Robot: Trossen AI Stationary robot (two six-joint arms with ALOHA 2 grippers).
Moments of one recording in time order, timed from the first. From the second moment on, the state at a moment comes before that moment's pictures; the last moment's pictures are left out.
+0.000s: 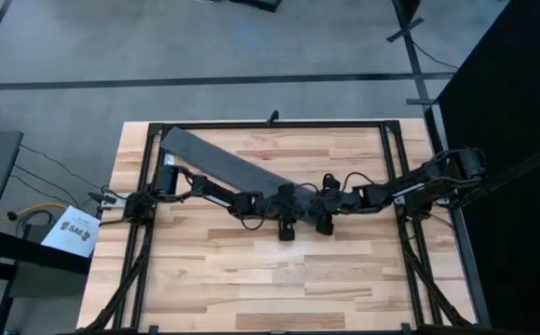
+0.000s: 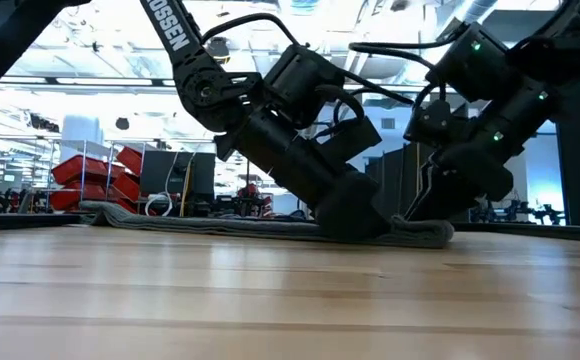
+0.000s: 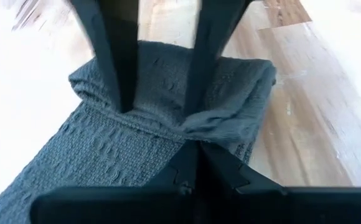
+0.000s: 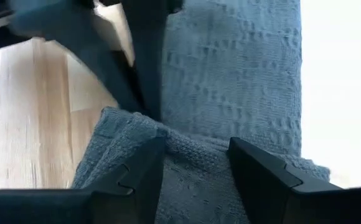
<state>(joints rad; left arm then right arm) -0.04 2.21 1.19 0.40 -0.13 0.15 0.05 1.51 0.47 0.19 0.25 0.17</state>
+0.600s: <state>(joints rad) -0.04 2.21 1.19 0.40 -0.10 0.16 0.05 1.50 0.47 0.19 0.21 0.46</state>
